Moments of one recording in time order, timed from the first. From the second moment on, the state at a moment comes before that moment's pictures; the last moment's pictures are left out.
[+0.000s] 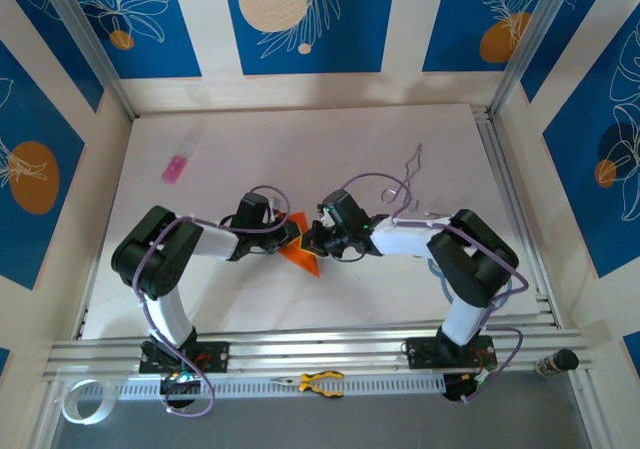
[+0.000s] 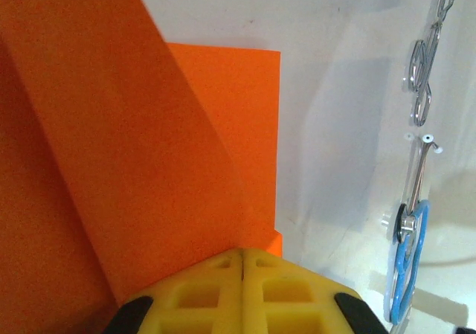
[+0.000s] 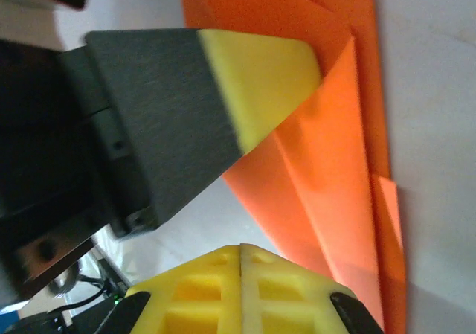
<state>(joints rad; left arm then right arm) -0.50 1.79 0.66 0.39 0.48 -0.99 0.76 1.74 0.88 0.02 -0.43 1.01</state>
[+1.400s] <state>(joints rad) -0.56 1.77 0.74 0.13 0.49 -0.88 0.69 1.84 0.80 0.14 -0.54 1.00</state>
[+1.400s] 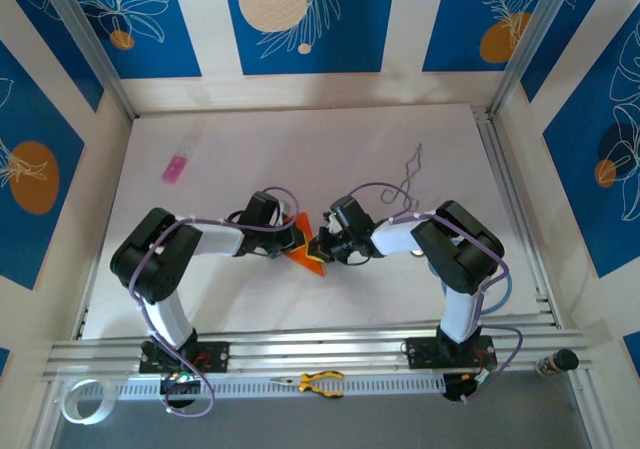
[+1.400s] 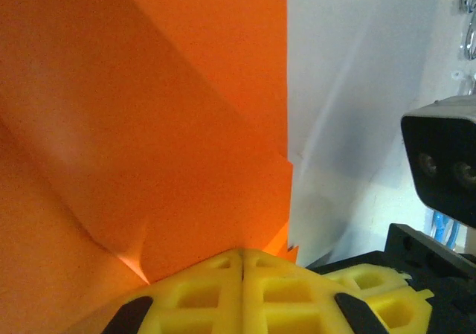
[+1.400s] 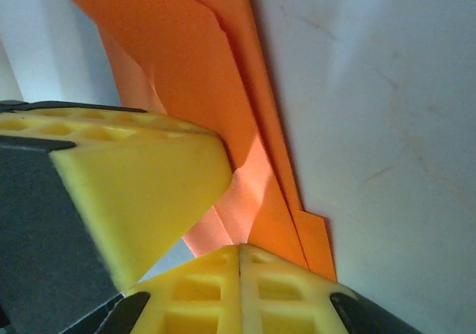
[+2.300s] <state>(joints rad) -0.31 1.87 0.88 0.06 0.63 -0.75 0.69 1.84 0.80 0.14 -0.53 0.97</state>
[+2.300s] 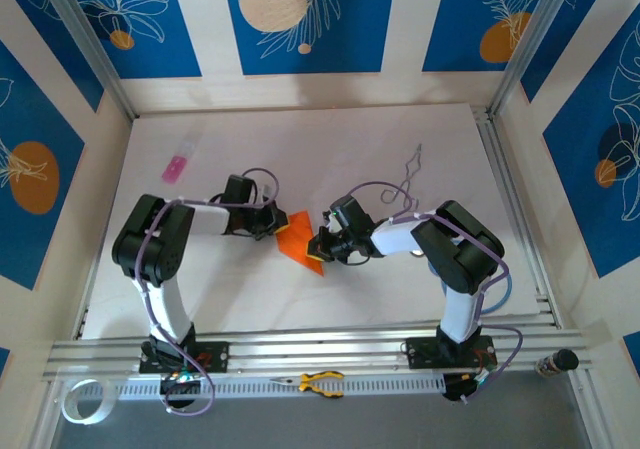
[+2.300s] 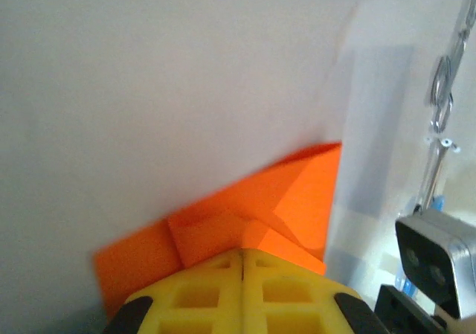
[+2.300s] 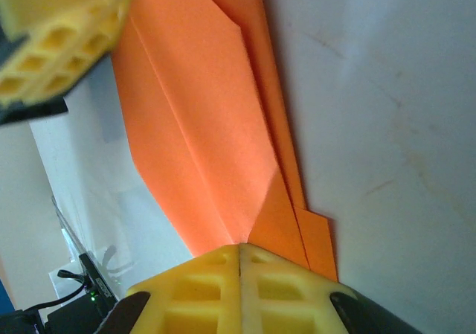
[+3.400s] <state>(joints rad) -0.41 1.81 0.95 -0.06 0.54 -0.70 0.69 1.84 0.82 0.10 -0.53 0.95</state>
